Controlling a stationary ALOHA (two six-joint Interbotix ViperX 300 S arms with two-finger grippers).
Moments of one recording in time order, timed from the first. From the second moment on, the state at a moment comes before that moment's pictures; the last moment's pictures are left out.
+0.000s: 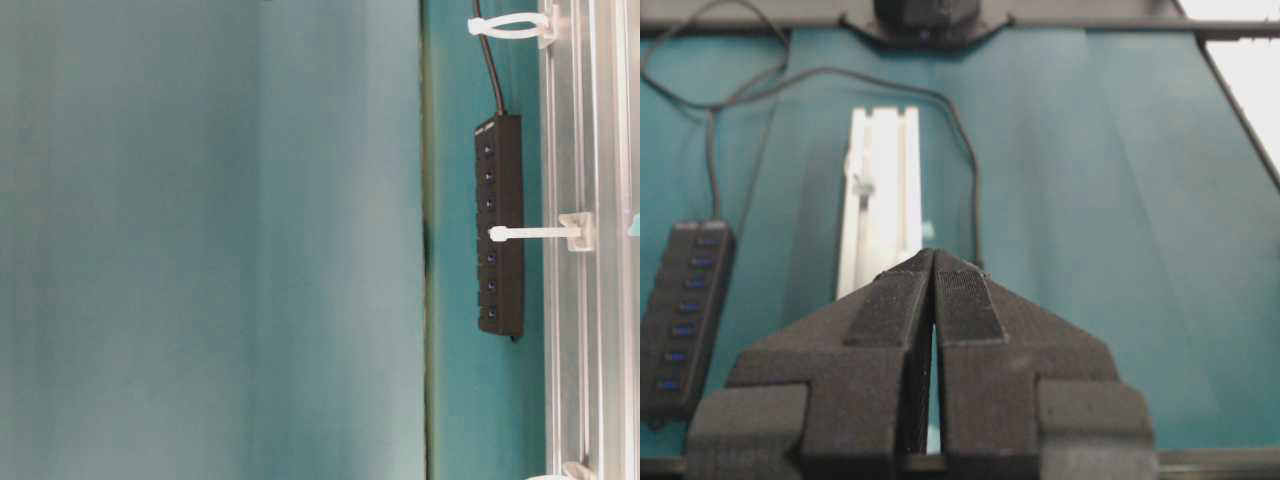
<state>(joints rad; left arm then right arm) -0.02 -0.91 1.08 0.01 0.01 0.00 0.03 -0.50 0.82 0.07 0.40 0.20</state>
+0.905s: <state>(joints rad) 0.00 -0.90 1.08 0.01 0.03 0.00 0.06 -0.15 0.50 0.02 0.78 0.20</state>
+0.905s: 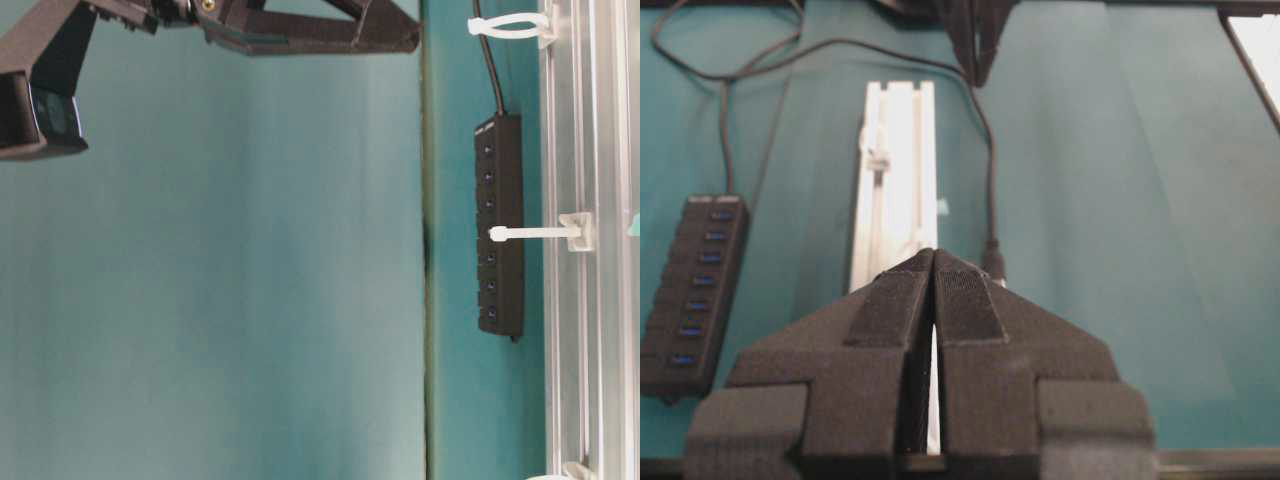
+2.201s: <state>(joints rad) 0.01 -0.89 1.08 0.01 0.03 0.00 0.10 0.07 0.37 0.02 0.82 0.19</state>
